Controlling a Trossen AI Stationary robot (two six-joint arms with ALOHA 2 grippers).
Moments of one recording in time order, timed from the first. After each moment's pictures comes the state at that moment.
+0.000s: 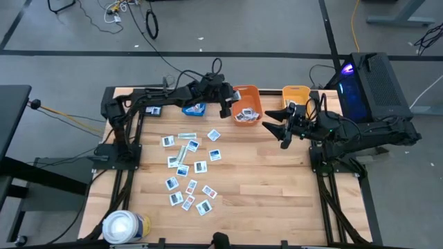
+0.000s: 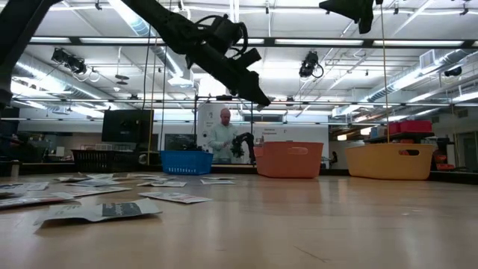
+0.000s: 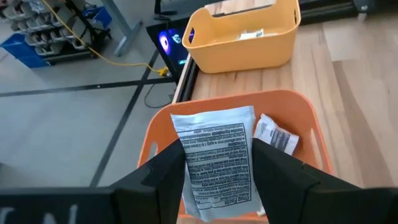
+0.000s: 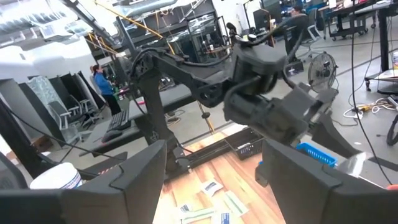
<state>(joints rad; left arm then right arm) 0.45 1.87 1.37 0.03 0.04 0.40 0.06 0.80 0.67 0.18 0.33 0.31</state>
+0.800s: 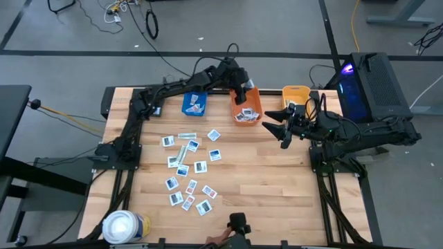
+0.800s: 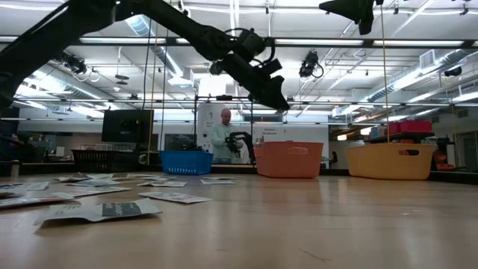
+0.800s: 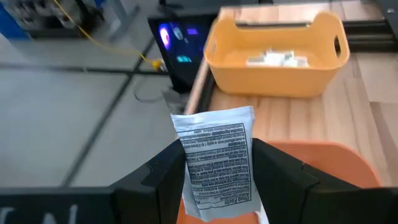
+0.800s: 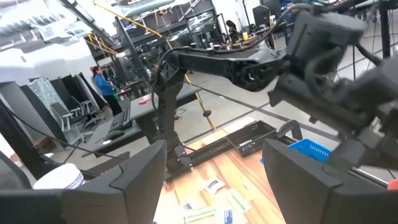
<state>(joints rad) 0.52 2.19 1.90 -0.22 0.11 0.30 0.06 0.80 0.67 0.17 0.33 0.33</state>
